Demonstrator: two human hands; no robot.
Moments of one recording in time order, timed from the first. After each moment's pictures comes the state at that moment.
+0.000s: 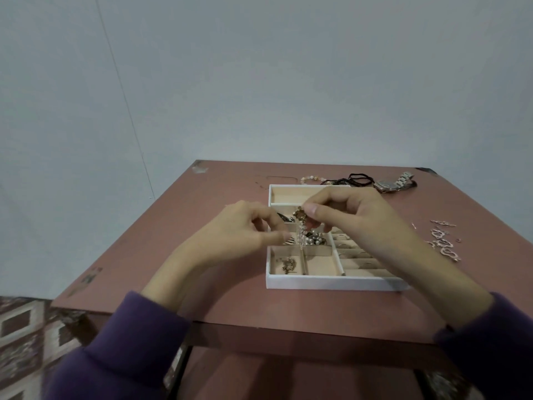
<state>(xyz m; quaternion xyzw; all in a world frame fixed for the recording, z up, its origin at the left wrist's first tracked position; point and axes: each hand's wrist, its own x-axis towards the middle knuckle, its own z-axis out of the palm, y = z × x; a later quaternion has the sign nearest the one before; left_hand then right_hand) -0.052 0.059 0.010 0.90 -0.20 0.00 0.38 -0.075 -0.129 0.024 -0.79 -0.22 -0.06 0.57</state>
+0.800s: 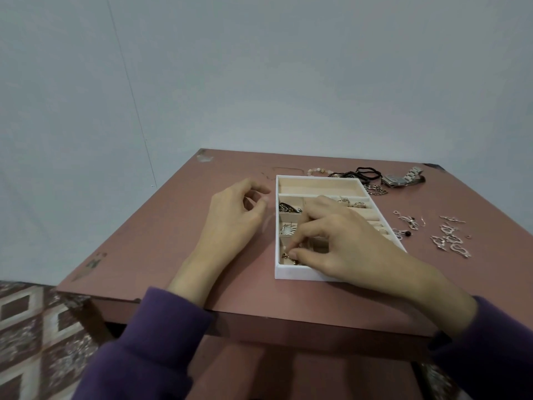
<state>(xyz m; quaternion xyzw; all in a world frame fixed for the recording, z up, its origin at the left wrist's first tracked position) -0.039 0.062 -0.016 0.86 -0.10 0.22 0.45 -0.072 -0.111 -0.004 -0.91 -0.33 -0.14 0.21</state>
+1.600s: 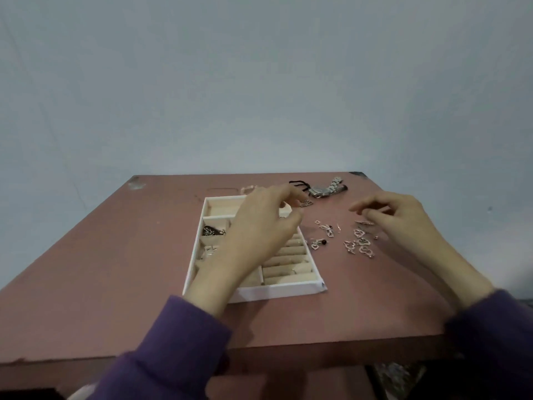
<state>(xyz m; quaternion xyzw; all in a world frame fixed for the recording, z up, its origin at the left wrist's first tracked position) -0.053 -0.067 0.026 0.87 -0.28 0.16 0.36 -0.070 -0.287 0.001 -0.87 -0.01 -0.23 0.44</state>
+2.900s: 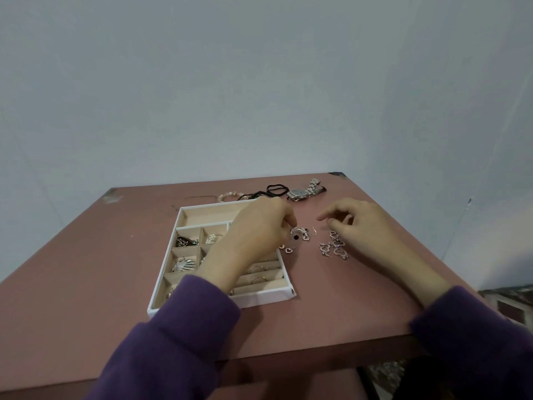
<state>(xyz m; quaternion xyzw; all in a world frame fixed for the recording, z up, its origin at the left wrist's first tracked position) -0.030 -0.110 0.022 0.93 -0.29 0.10 0.19 -0.064 -0.282 -0.002 -0.91 -0.03 -0.22 0.34</state>
